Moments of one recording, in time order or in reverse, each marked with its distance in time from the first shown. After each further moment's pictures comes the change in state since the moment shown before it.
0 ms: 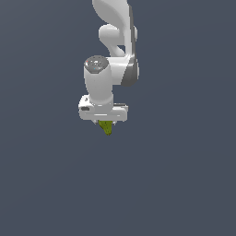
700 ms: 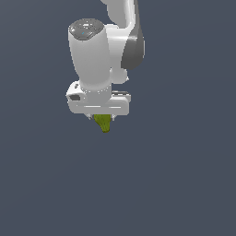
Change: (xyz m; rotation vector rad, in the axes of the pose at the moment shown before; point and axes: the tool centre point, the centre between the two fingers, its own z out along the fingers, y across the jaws) arm 0.045 -0.001 -0.094 0.000 0.001 0.000
